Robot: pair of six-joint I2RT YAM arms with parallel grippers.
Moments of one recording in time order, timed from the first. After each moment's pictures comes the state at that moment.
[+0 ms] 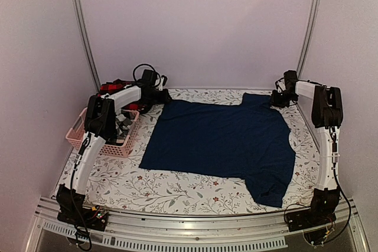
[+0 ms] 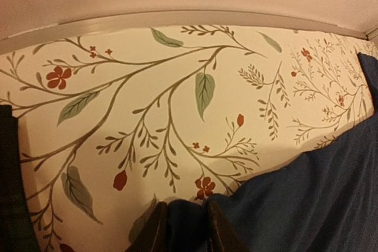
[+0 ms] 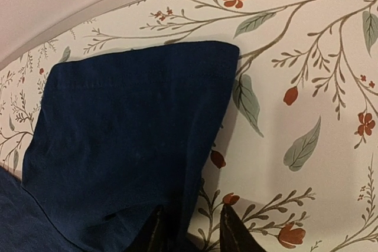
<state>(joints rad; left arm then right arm) -0.32 2.76 2.42 -0.42 0.26 -0.23 -0.05 2.46 2.01 -0.50 -0.24 0.16</state>
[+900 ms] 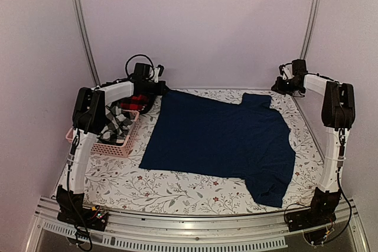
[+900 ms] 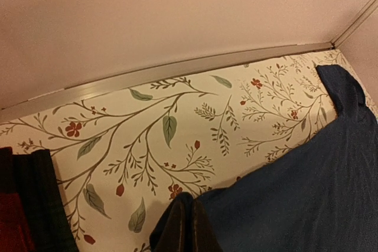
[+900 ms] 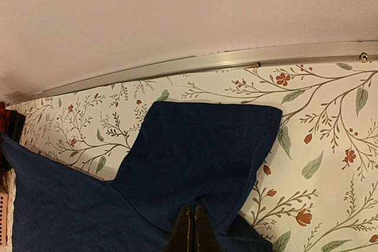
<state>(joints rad) -0.30 2.55 2.14 -0.20 0.33 -0.16 -0.07 2.27 1.87 -0.37 -0.40 0.17</state>
